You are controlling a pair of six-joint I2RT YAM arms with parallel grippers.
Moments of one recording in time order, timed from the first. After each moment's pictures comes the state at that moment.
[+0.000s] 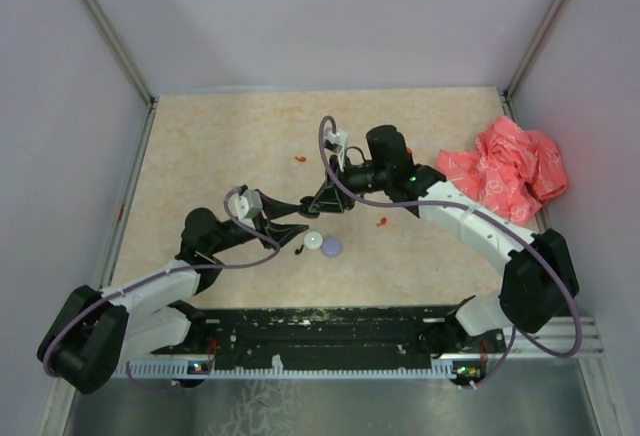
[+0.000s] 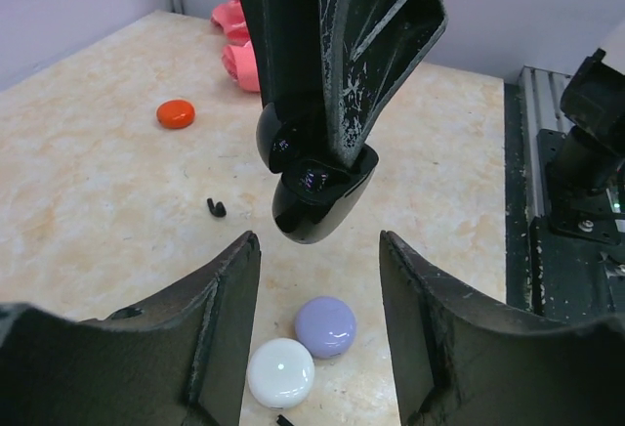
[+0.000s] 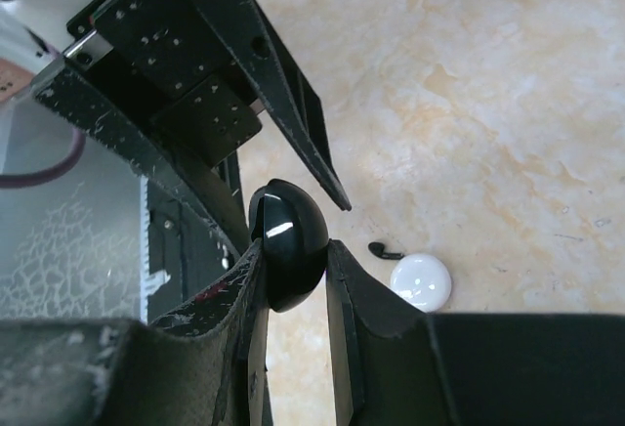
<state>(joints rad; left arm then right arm) -0.53 1.08 0.27 0.96 0.68 -0.13 0.63 1.41 1.09 -0.16 -0.82 0.06</state>
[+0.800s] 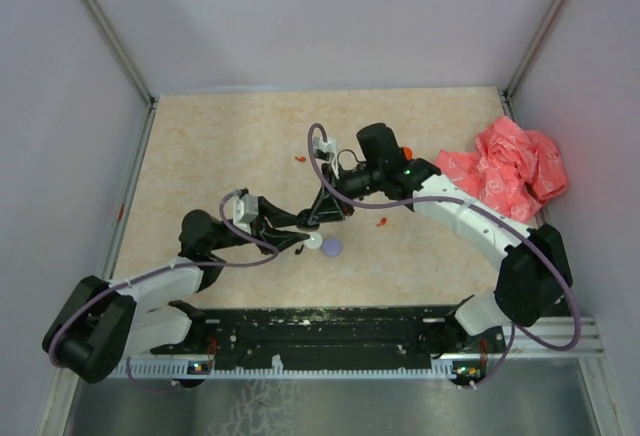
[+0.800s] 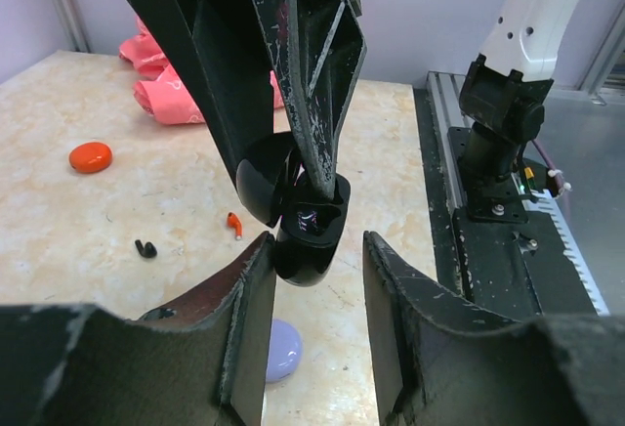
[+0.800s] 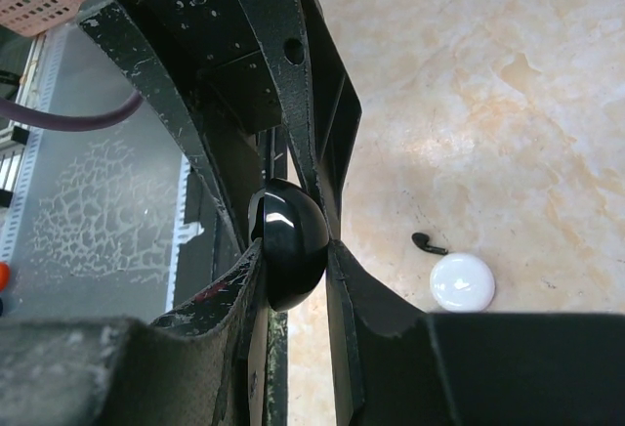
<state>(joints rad) -0.52 1.13 0.27 1.14 0.90 -0.24 0.65 1.45 1.18 -0.35 -0.97 -0.11</state>
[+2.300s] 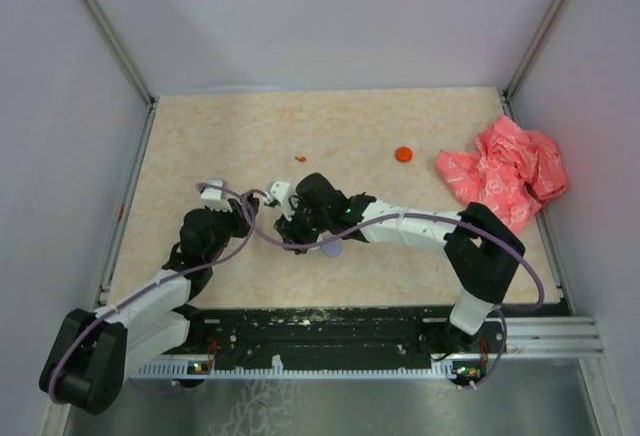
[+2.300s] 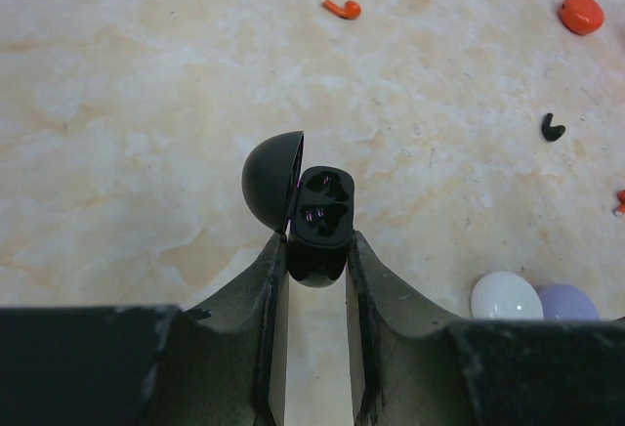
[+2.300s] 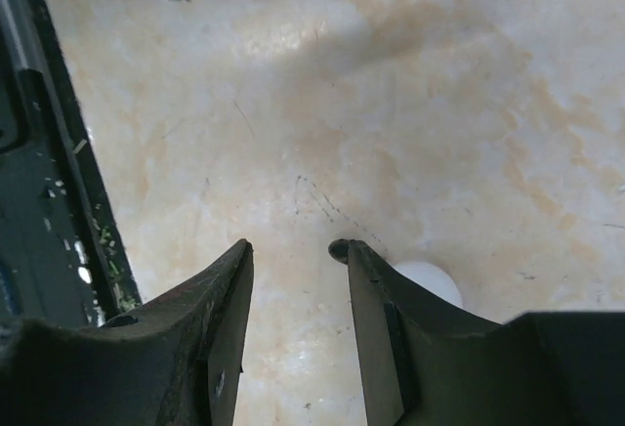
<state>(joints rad) -0.38 0.98 0.21 0.54 0.00 -0.31 0.96 1.65 1.11 -0.16 -0.33 -0.09</state>
